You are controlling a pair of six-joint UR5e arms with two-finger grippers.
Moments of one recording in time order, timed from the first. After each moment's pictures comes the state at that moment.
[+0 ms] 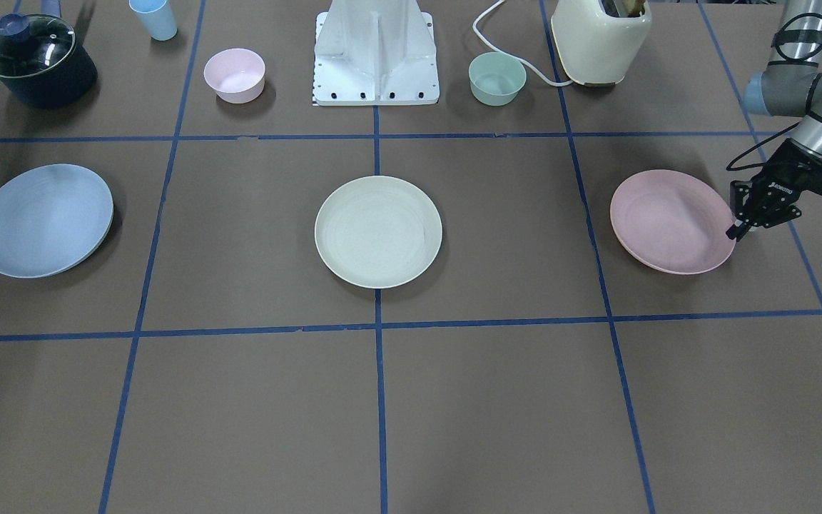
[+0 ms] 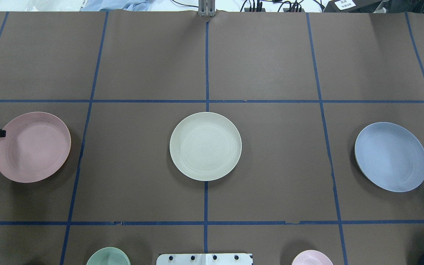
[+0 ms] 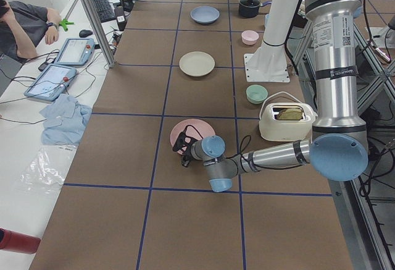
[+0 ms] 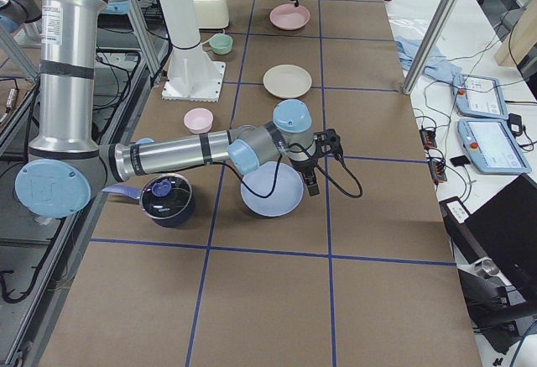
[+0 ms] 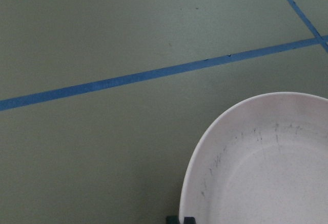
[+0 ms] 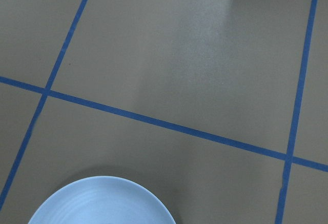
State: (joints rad) left arm -0.95 -1.43 -1.36 -3.09 -2.02 -0.79; right arm 1.35 -1.68 1.86 -1.19 2.30 0.28
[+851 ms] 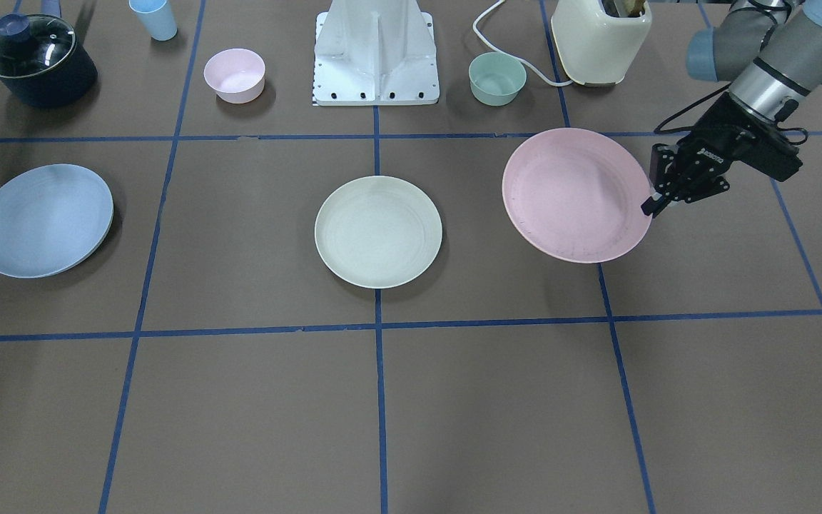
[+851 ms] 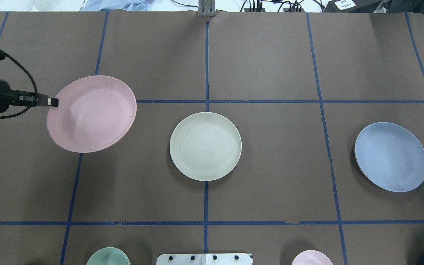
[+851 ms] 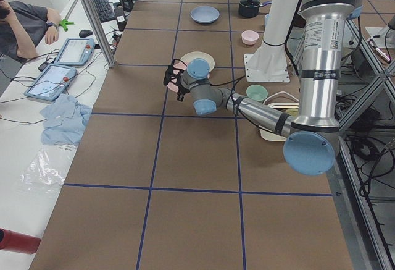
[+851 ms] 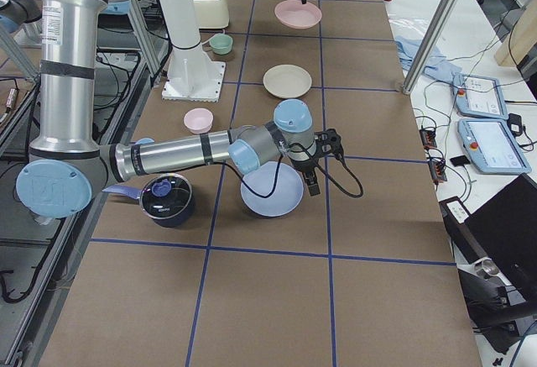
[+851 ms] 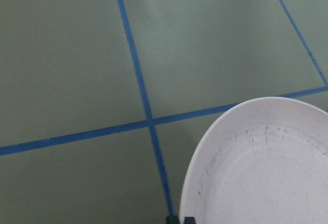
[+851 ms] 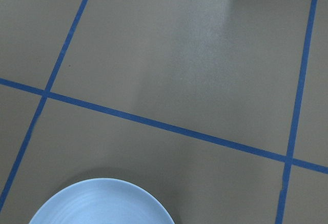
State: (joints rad) left arm -0.92 -1.62 -1.89 -2.41 -2.10 -1.03; right arm 1.35 -1.67 1.86 -1.19 2.30 0.28
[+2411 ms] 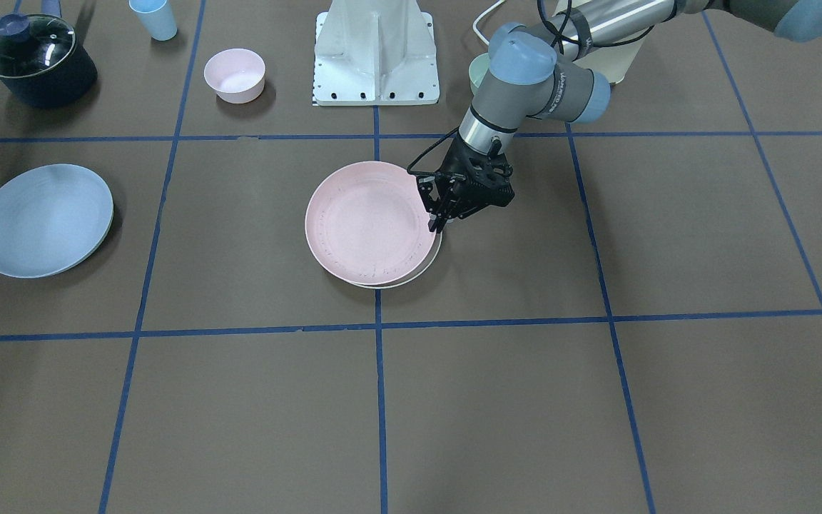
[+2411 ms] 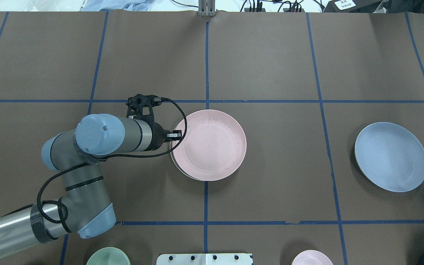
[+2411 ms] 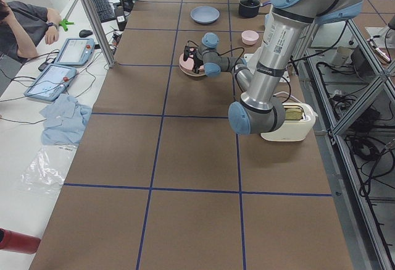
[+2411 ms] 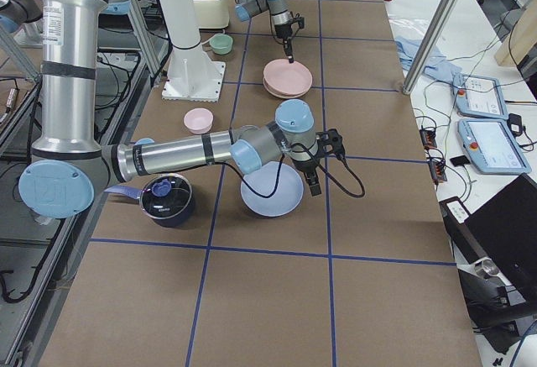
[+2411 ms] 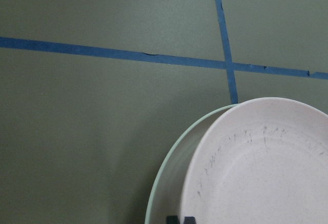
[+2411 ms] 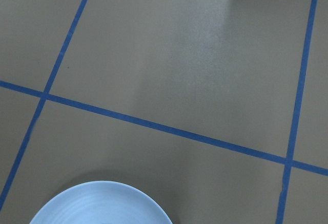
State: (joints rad) left arm -0.47 -2.06 -1.67 -2.15 -1.68 -1.31; right arm 1.35 -1.66 1.85 -1.20 2.29 0.28
